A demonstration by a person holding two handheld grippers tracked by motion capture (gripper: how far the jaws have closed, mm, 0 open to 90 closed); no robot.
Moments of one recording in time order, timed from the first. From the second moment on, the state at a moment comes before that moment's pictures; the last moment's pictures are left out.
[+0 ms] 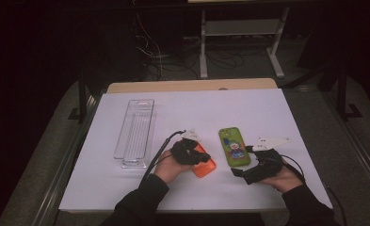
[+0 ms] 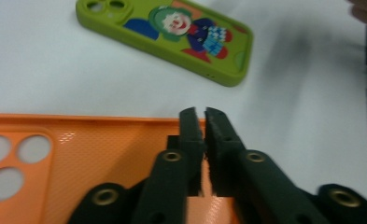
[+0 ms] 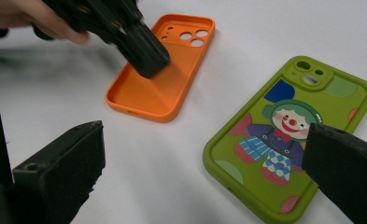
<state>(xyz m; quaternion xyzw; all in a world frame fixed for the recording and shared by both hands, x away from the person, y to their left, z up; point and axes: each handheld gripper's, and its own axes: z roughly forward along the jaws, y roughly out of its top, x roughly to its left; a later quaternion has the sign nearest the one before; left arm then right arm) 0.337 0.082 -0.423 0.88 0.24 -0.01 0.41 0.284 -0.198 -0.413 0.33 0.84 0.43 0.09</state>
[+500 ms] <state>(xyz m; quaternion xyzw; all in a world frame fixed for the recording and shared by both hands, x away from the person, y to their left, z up) 0.311 0.135 -0.410 0.88 0.24 0.01 0.41 0.284 -0.197 -0.414 0.32 0.84 0.43 0.09</state>
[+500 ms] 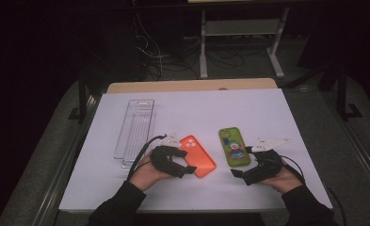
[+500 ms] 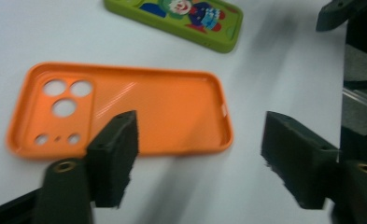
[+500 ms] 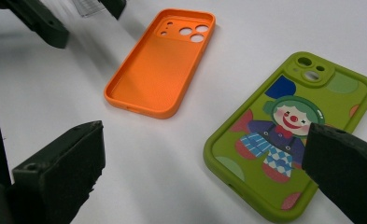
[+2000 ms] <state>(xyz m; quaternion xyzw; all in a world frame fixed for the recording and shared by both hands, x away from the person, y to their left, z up) 0.294 0.166 -0.417 0.88 0.24 0.03 0.42 0.309 -0.146 -0.394 0.39 0.84 0.35 0.12</state>
